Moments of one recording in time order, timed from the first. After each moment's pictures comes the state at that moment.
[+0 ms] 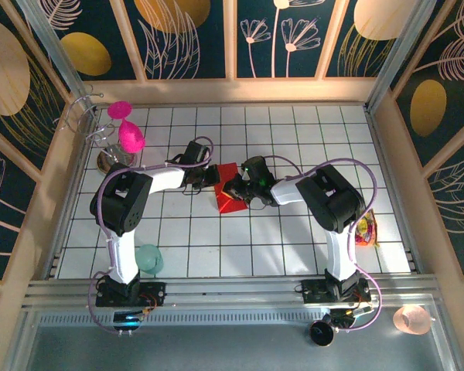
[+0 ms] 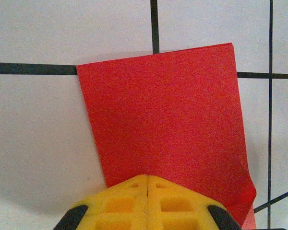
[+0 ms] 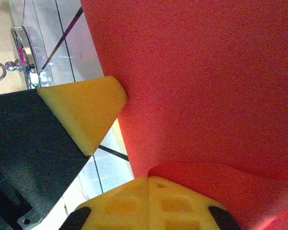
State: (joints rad) left arm -0.48 1.98 1.13 -0.12 0.25 -0.63; right arm 0.65 2.00 0.96 0.35 -0.47 1.13
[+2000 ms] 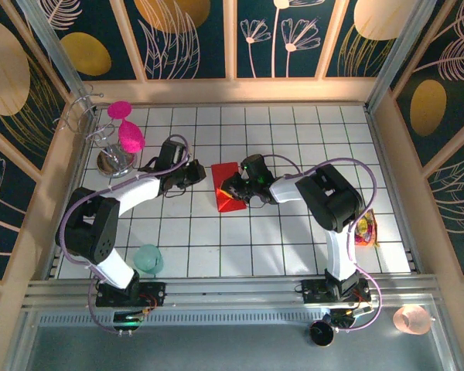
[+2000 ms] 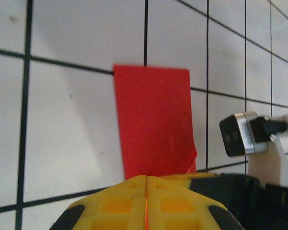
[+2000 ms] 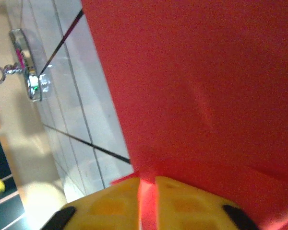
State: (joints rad) left arm -0.40 1.65 0.92 -0.09 0.32 -0.73; right arm 0.65 2.01 0.99 0.30 -0.47 1.15
